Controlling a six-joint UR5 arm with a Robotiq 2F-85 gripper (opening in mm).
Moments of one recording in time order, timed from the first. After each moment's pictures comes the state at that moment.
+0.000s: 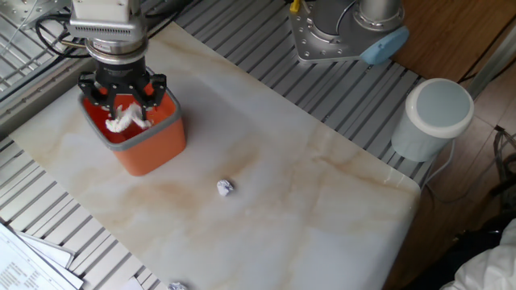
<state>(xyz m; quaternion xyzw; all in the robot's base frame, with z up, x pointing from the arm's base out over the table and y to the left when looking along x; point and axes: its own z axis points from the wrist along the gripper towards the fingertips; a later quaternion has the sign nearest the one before) 0.601 -0.103 0.150 -0.39 0.92 -0.06 0.07</state>
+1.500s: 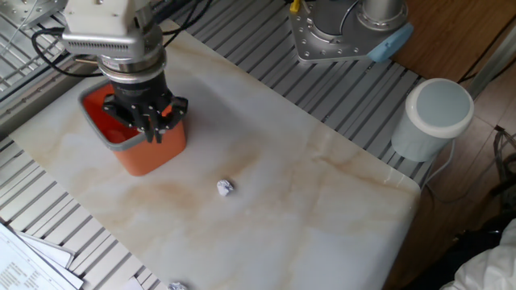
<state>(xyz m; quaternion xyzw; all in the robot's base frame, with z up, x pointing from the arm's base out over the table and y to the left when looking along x) 0.615 -0.003 0.178 -0.29 0.96 0.01 0.06</state>
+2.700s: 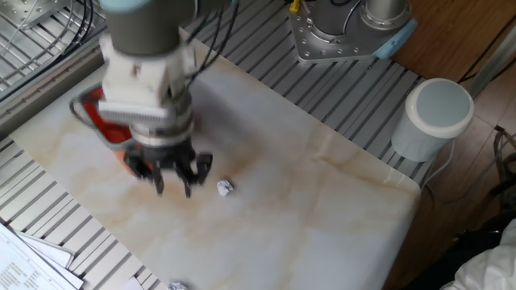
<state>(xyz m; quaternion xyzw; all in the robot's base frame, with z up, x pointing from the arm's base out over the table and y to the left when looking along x) 0.667 0.075 0.106 -0.28 0.95 0.03 0.11</state>
